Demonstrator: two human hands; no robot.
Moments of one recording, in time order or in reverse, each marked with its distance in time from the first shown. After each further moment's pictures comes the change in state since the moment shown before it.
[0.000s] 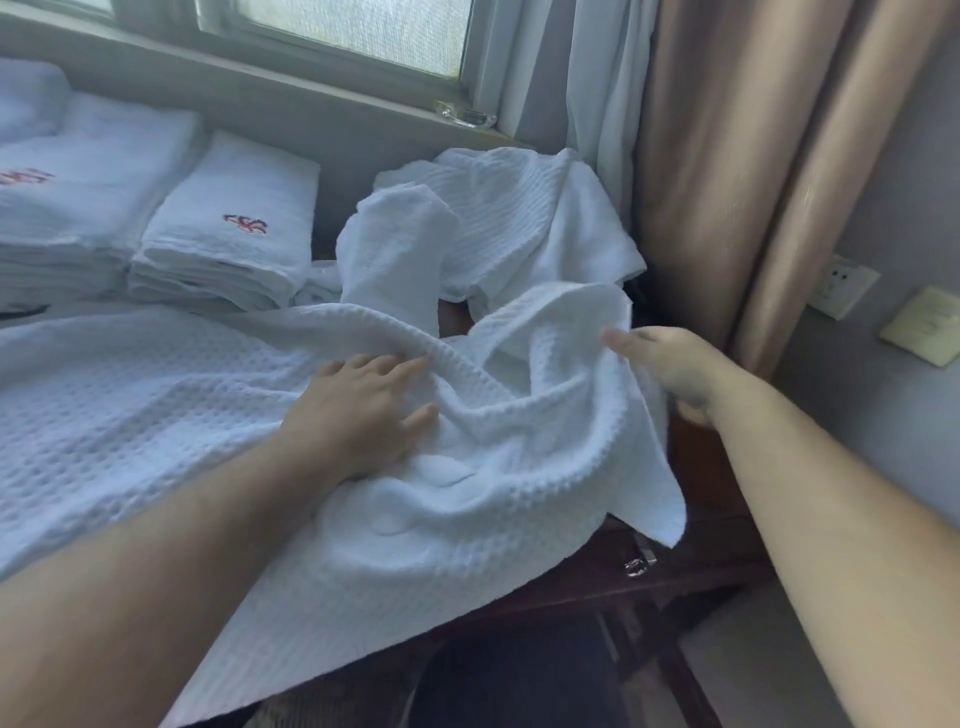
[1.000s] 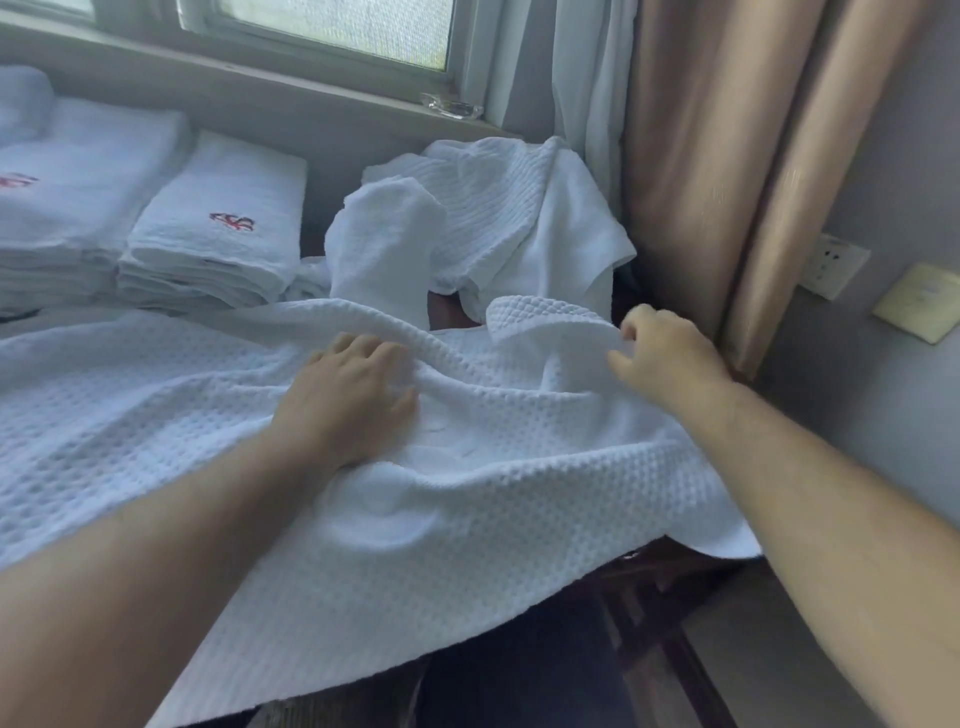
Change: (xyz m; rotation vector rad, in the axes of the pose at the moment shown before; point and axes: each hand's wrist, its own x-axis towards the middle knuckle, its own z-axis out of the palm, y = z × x) left_hand -0.003 0.002 -0.003 -0.054 0.130 -0.026; right_hand -0.015 -0.004 0.014 -0.926 0.423 -0.069
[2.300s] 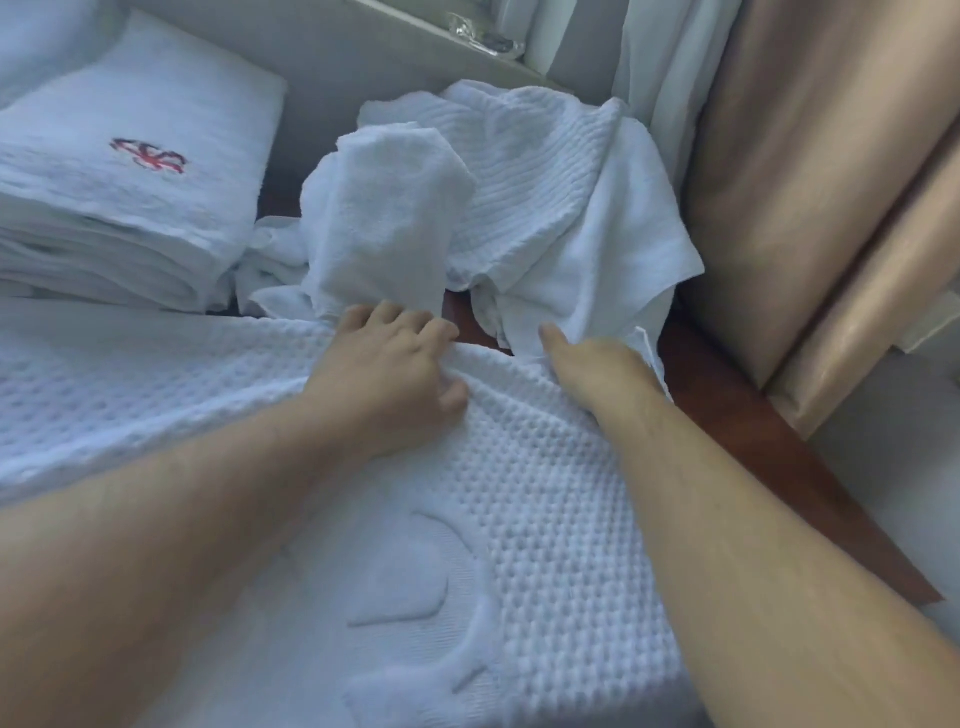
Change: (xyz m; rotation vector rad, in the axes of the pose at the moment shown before) left_hand 0.096 0.006 0.040 0.049 -0.017 0.078; right_hand 0.103 -0.079 0.083 0.106 -0.238 0.314
